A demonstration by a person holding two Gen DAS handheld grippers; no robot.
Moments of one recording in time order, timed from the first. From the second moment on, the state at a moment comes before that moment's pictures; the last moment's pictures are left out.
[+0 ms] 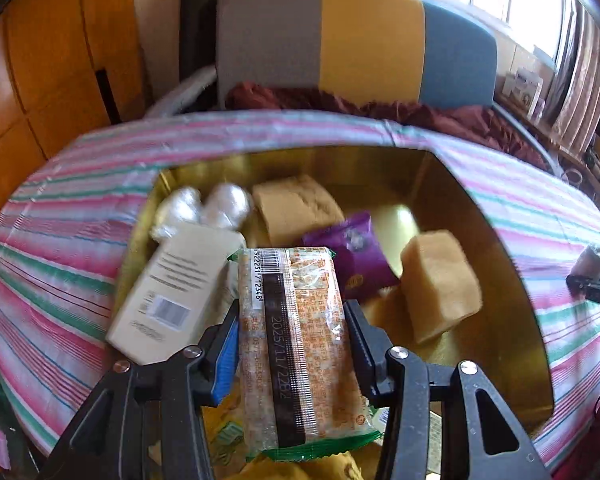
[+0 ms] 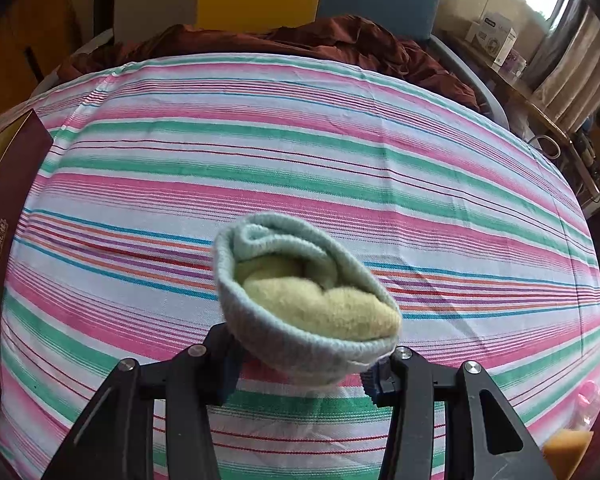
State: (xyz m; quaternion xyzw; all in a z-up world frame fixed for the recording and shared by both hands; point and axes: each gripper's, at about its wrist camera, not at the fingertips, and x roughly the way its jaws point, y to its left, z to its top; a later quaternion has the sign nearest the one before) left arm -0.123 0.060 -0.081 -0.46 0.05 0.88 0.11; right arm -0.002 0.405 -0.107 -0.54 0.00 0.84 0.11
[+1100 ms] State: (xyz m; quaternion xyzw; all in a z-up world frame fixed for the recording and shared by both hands) left arm -0.049 0.005 -0.003 -0.36 0.01 0.93 0.05; right arm -0.002 0.248 -0.027 -0.47 0.03 0.88 -0.07
